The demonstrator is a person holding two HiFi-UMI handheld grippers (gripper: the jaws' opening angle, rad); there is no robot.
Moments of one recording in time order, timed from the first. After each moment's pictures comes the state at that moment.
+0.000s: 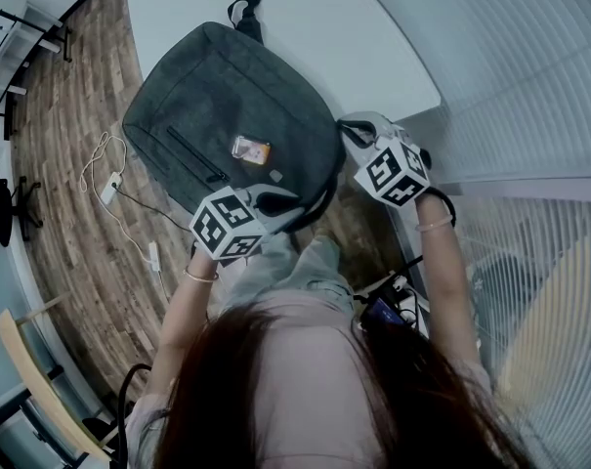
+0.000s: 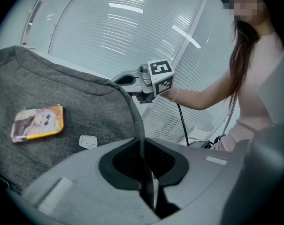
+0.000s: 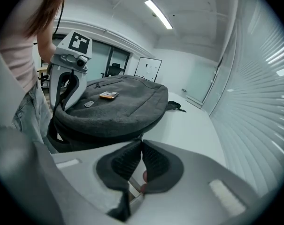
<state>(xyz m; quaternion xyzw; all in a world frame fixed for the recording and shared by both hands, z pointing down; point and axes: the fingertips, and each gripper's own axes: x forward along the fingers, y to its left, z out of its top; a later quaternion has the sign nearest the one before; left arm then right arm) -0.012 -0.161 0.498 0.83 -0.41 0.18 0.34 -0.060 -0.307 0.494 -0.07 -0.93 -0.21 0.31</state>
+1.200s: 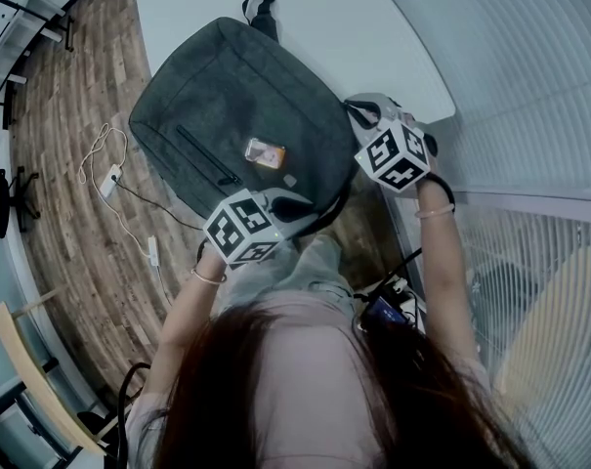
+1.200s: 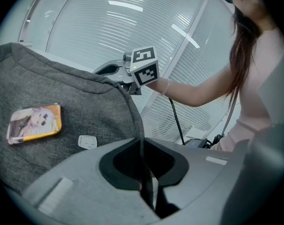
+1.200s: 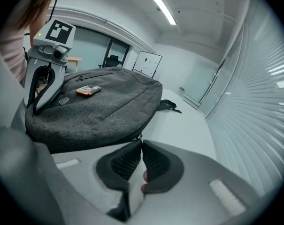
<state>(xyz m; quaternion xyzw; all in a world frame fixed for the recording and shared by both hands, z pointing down) -0.012 -0.161 0.500 0.83 -0.39 0.18 0.35 -0.107 -0.335 0.493 -0.04 -0.91 -0.24 0.34</state>
